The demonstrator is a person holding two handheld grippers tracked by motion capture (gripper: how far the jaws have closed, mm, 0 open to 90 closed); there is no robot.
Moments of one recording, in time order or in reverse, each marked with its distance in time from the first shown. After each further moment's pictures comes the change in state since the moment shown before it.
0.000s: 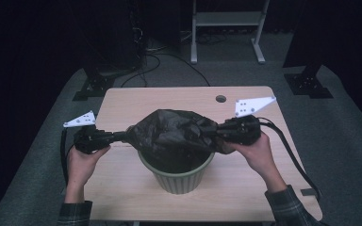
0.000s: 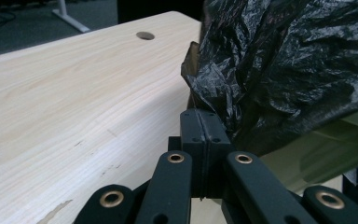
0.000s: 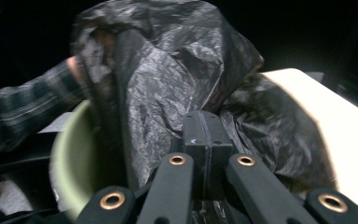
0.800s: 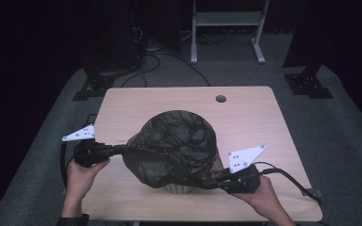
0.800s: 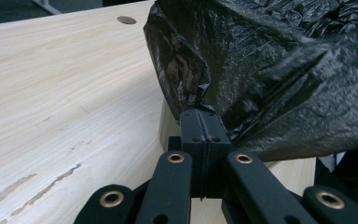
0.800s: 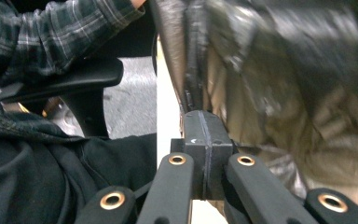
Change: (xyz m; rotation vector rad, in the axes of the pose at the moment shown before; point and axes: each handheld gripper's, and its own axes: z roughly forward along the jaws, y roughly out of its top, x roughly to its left) left arm -0.012 -0.030 0.000 0.014 -0.057 -0.037; right arm 0.063 -0.079 0.019 0.183 0.129 0.000
